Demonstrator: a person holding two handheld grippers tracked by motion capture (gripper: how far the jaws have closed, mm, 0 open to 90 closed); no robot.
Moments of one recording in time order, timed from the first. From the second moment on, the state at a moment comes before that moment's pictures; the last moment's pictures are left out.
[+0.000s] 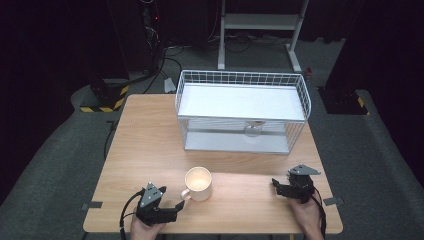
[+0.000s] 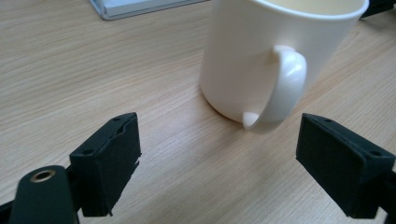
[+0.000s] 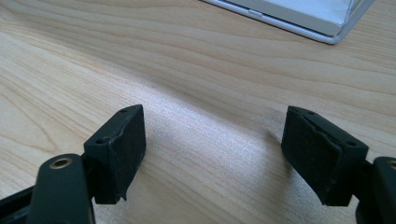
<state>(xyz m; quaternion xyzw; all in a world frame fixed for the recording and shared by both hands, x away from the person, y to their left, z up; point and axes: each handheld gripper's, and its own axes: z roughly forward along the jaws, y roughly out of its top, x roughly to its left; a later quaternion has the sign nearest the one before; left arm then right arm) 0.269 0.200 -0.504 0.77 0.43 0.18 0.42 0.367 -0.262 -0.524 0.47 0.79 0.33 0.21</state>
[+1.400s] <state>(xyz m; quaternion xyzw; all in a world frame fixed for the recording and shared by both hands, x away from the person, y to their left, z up) 0.309 0.146 -0.493 0.80 0.39 0.16 0.43 0.367 -0.262 -0.524 0.47 0.79 0.33 0.21</state>
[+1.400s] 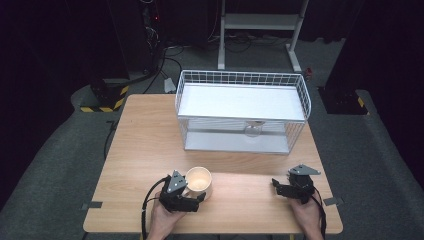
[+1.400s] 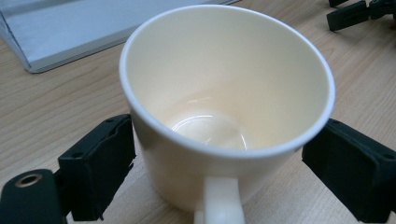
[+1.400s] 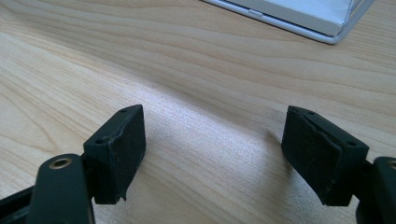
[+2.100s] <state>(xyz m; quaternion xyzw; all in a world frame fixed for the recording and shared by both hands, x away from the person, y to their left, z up) 0.322 0.132 -0.492 0.80 0.39 0.17 0.42 0.367 -0.262 -0.524 0.47 0.79 0.33 0.21</state>
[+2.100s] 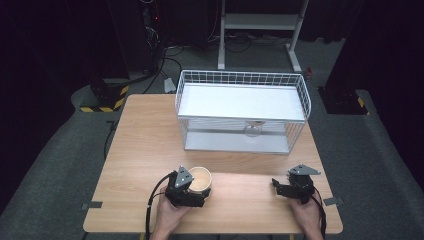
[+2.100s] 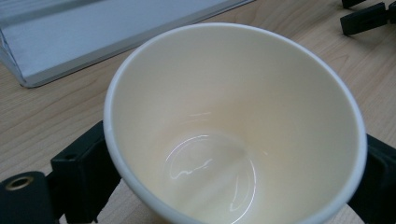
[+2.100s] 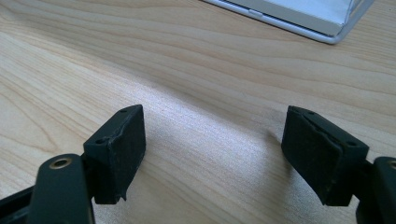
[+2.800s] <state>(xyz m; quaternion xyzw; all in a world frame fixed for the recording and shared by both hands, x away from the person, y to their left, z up) 0.318 0.128 -0.494 0.79 0.39 0.20 0.42 0.367 -0.262 -0.524 0.47 0.79 0.33 0.21</state>
